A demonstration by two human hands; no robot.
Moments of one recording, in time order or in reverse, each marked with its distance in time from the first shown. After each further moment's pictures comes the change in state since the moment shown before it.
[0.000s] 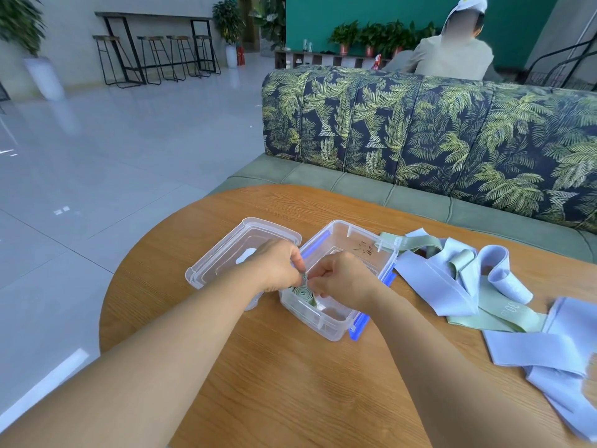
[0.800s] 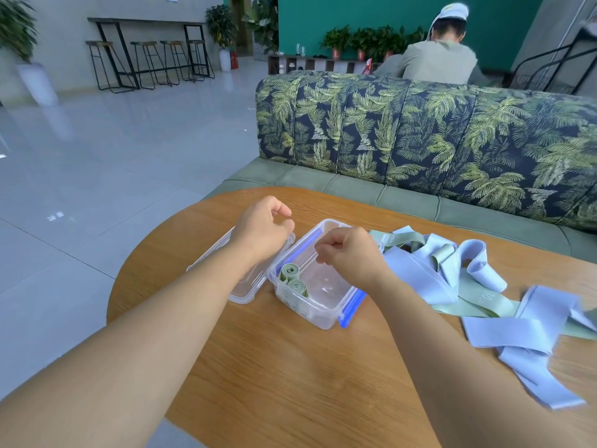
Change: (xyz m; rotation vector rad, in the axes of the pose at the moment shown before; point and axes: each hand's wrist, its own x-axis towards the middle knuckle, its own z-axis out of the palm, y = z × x) left_hand -0.005 0.013 -0.026 -0.258 0.408 0.138; right_hand -0.025 -0.012 -0.026 0.136 0.296 -0.092
